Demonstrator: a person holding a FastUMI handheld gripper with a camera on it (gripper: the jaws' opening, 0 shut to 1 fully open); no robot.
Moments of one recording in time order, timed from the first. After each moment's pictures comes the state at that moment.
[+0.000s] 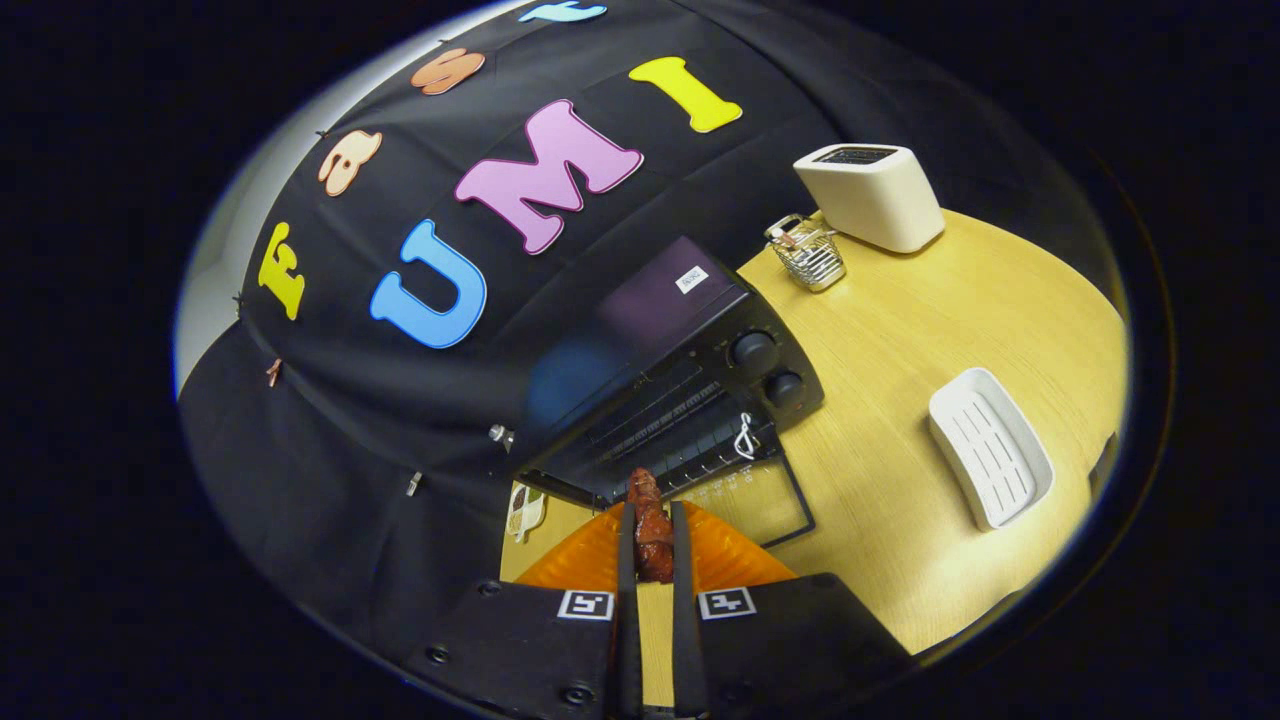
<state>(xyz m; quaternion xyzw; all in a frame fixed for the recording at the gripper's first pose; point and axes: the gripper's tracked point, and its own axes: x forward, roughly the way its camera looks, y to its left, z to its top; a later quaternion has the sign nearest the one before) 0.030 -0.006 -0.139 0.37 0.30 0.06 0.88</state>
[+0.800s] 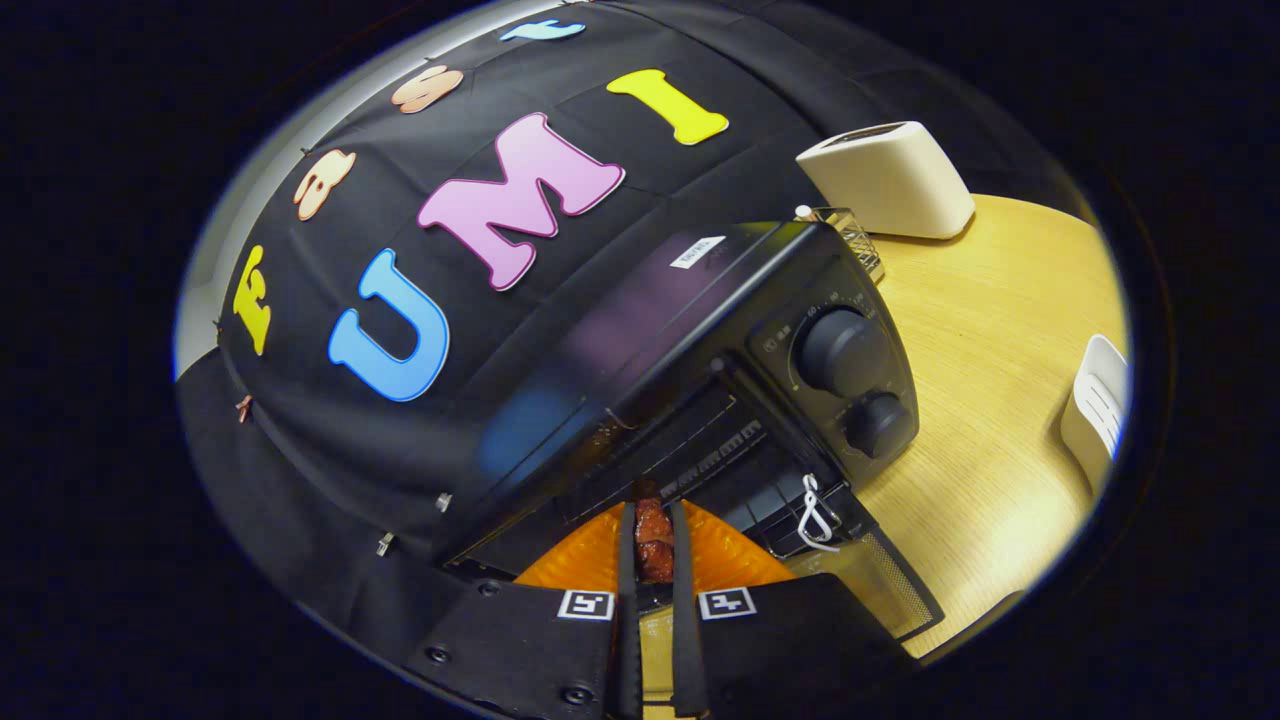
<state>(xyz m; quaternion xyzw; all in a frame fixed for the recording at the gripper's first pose) 0.151 0.024 -0.221 0.40 0.21 -0.02 0.89</state>
